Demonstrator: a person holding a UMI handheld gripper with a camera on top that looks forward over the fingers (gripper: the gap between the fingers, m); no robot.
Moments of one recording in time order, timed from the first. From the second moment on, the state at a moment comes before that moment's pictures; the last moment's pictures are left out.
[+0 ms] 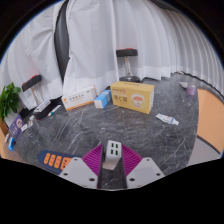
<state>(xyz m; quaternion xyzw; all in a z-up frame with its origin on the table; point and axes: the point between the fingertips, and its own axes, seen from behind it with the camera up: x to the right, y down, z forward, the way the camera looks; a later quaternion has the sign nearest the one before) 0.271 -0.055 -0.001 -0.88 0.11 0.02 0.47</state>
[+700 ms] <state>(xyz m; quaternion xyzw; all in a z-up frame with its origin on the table) 0.239 -0.236 0.173 -0.85 0.06 -0.10 0.51</state>
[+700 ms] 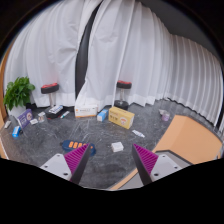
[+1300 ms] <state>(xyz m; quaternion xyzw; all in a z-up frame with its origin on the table) 0.157 -0.423 0.227 -0.84 0.05 -0.12 0.52</state>
